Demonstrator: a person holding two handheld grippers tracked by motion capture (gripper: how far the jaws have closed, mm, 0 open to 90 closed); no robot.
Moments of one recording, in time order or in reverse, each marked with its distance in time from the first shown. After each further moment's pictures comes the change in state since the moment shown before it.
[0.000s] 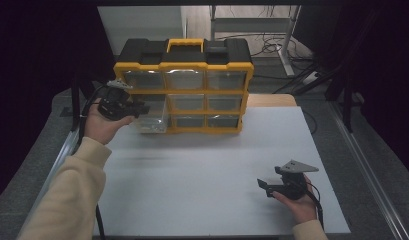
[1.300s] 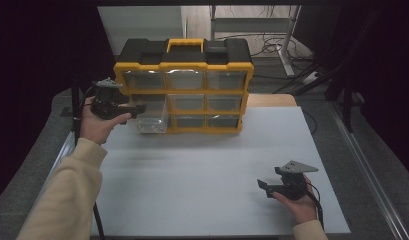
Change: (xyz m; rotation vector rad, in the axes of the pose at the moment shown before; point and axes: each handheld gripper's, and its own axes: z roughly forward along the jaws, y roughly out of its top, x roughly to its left) left arm 0.016 -0.015 -0.006 -0.092 0.044 -0.082; right arm 0.000 -0.001 0.000 0.007 0.001 -0.004
